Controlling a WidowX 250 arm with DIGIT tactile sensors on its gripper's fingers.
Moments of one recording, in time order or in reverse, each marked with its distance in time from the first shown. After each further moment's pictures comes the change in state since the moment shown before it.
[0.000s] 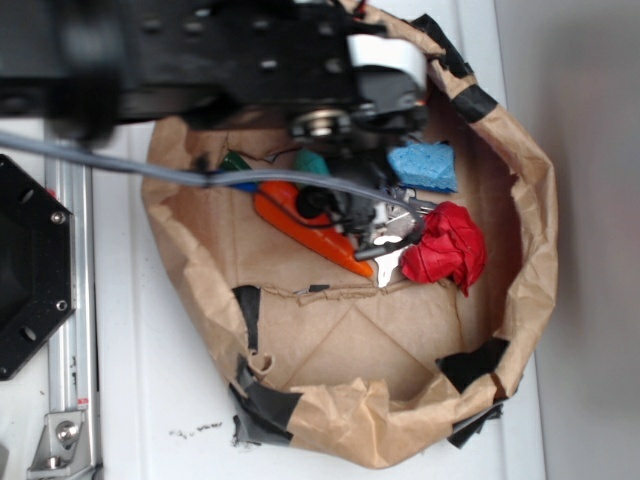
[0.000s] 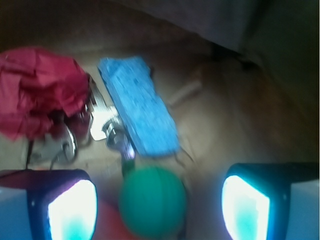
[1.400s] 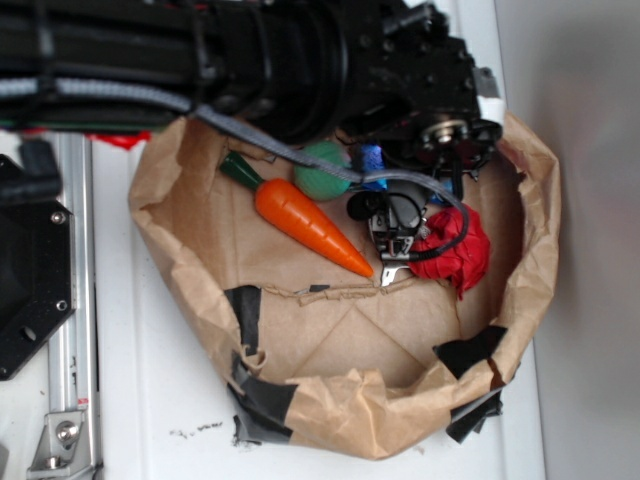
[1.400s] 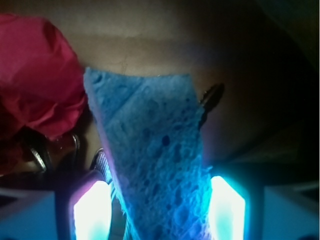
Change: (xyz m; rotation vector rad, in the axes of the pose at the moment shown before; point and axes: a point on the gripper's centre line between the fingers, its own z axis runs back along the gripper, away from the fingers) arm 0.017 -0.007 -0.050 -0.033 0.089 -0.244
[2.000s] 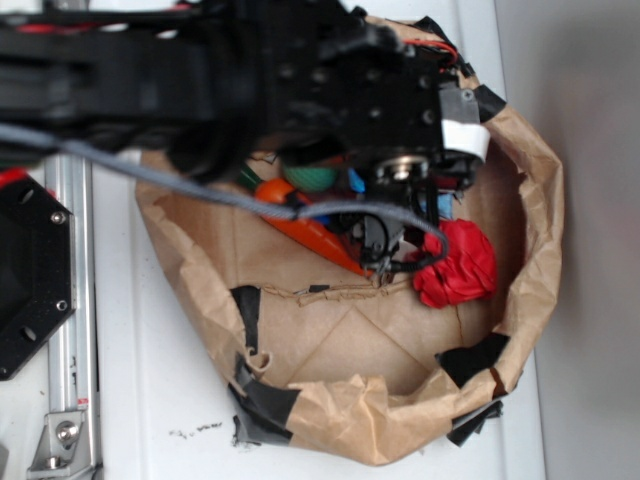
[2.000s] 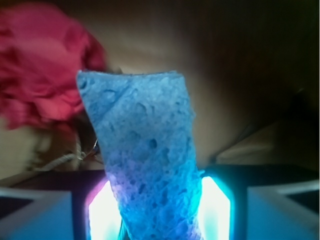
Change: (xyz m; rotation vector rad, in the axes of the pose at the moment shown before) arm -0.002 -0.025 0.059 0.044 -0.111 -0.095
